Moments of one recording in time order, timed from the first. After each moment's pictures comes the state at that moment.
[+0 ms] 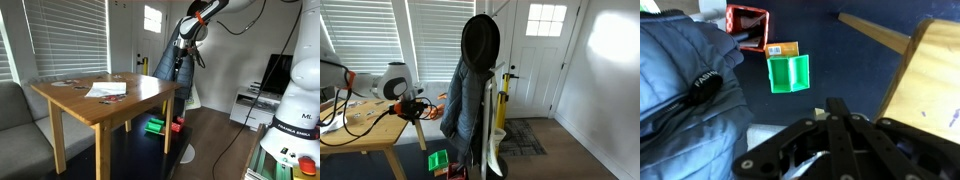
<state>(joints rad) -0.14 0.16 0.01 -2.01 0.02 2.30 -0.47</state>
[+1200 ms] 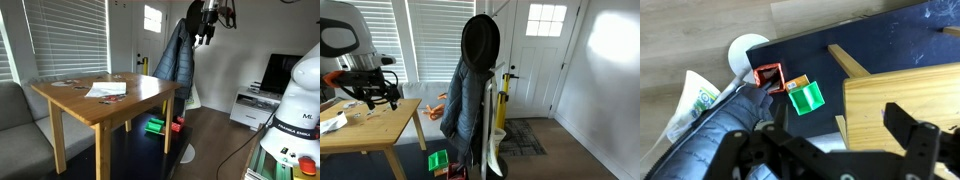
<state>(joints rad) -0.11 -0.42 -0.02 -2.16 -0.05 1.83 -0.09</state>
